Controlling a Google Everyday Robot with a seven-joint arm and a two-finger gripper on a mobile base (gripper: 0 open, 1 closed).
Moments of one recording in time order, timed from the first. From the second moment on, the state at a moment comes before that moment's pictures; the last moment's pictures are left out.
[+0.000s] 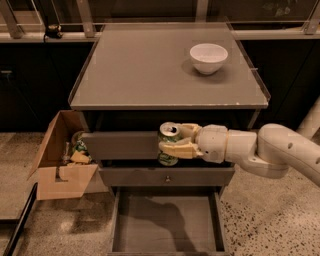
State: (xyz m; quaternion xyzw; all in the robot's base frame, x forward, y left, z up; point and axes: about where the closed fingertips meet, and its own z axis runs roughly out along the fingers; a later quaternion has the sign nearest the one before) arm 0.529 -0.029 0.777 -0.42 0.63 0.40 0.52
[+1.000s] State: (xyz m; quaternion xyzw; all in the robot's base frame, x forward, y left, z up) arm 0.510 -0.035 0.675 -0.38 0.66 0.42 0.49
